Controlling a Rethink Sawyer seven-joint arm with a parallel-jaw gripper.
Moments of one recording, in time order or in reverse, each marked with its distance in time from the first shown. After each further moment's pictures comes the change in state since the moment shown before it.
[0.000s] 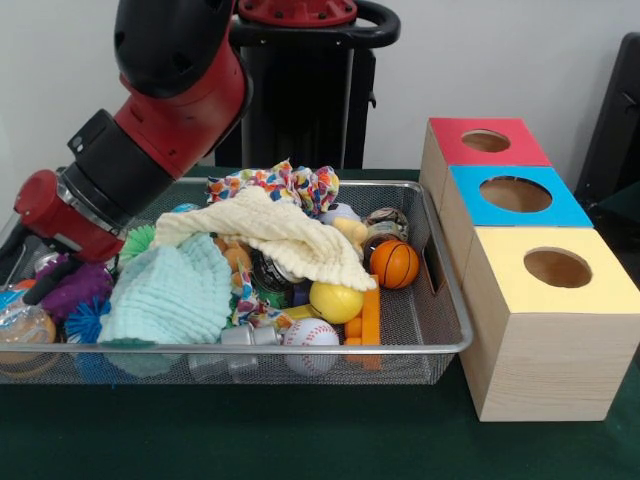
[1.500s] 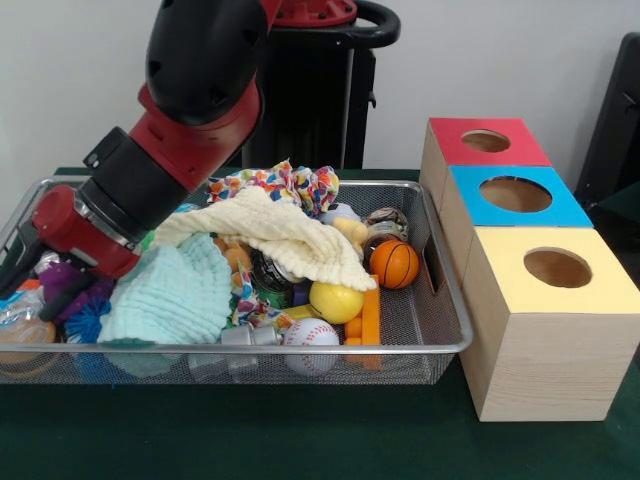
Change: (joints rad) arm 0.057 0.082 -0.073 -0.039 0.008 -0.042 0.142
